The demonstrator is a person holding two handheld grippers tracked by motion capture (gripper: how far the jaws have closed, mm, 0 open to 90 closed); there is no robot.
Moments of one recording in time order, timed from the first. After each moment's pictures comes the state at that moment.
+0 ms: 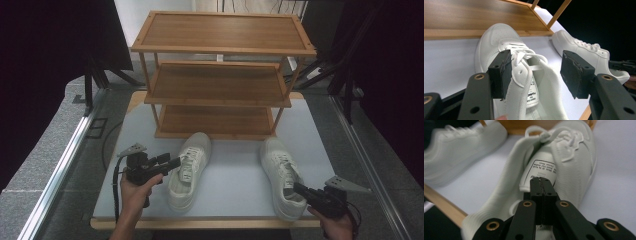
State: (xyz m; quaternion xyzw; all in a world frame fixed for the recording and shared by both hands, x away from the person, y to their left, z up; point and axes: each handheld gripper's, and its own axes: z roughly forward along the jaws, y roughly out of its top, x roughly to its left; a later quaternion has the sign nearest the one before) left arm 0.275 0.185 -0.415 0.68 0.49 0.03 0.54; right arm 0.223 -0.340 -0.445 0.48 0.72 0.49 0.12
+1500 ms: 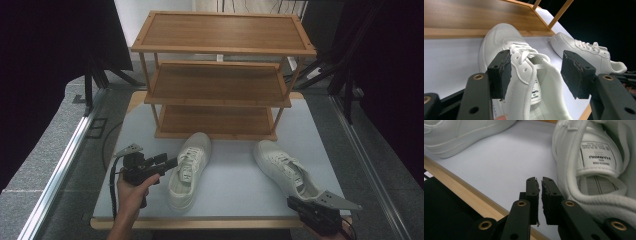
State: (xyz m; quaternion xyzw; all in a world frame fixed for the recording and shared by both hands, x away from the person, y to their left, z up) left arm 0.274 0.194 -0.416 0.68 0.49 0.03 0.54; right arm 0.189 -0.316 -0.452 0.43 0.77 0.45 0.16
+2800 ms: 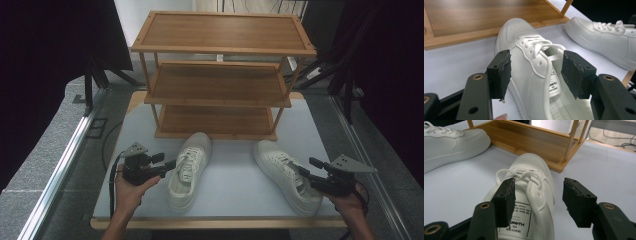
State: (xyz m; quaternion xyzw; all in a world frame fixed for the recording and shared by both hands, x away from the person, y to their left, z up) left arm 0.277 0.190 -0.415 0.74 0.46 0.09 0.48; right arm 0.271 -0.359 -0.418 0.39 0.76 0.46 0.23
